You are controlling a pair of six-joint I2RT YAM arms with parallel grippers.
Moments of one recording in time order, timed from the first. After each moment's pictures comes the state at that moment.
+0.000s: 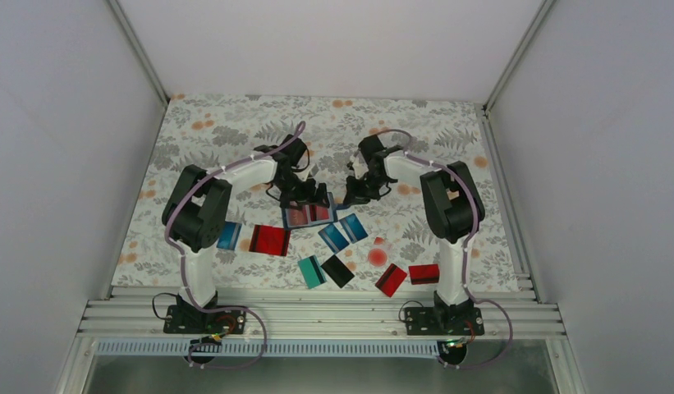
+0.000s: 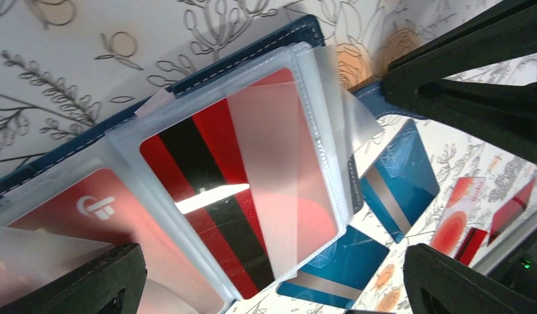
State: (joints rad) left arm -0.50 1.96 1.34 -0.73 0.51 -0.38; right arm 0.43 2.06 1.38 -0.70 -0.50 0.30
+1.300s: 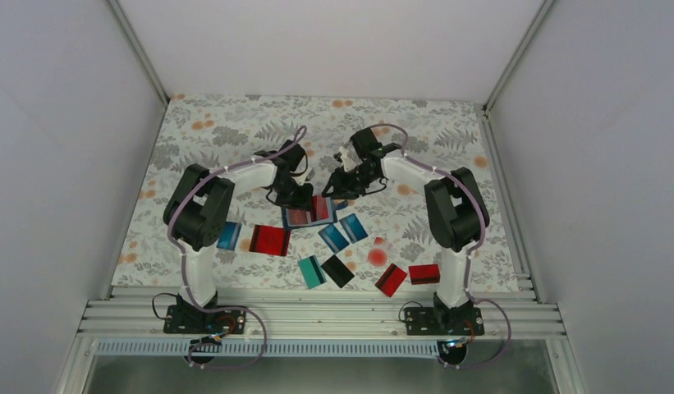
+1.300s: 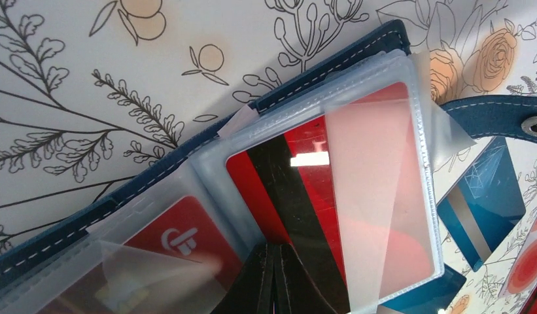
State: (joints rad) left arm -0.50 1.97 1.29 -0.67 0.39 -0.33; right arm 0.50 1.98 1.40 -0.63 -0.70 0.41
